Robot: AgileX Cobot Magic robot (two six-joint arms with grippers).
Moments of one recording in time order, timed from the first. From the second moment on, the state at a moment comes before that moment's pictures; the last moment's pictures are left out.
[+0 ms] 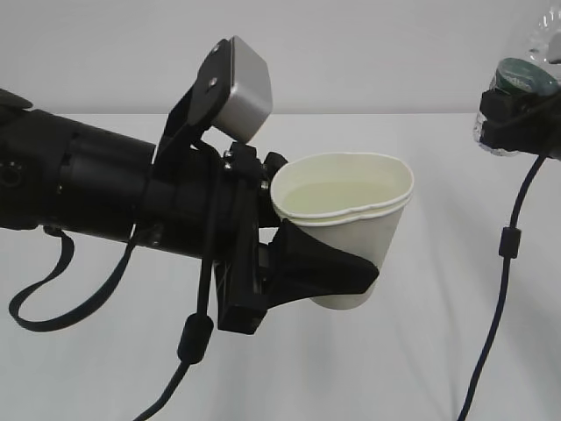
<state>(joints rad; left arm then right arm) -0.69 1.56 -0.91 1.53 -0.74 -1.22 0.03 1.54 -0.66 -0.21 -0.60 0.09</state>
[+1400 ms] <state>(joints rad) -0.69 1.56 -0.91 1.50 -0.75 -1.22 0.03 1.82 -0.70 -0.12 -0.79 0.04</state>
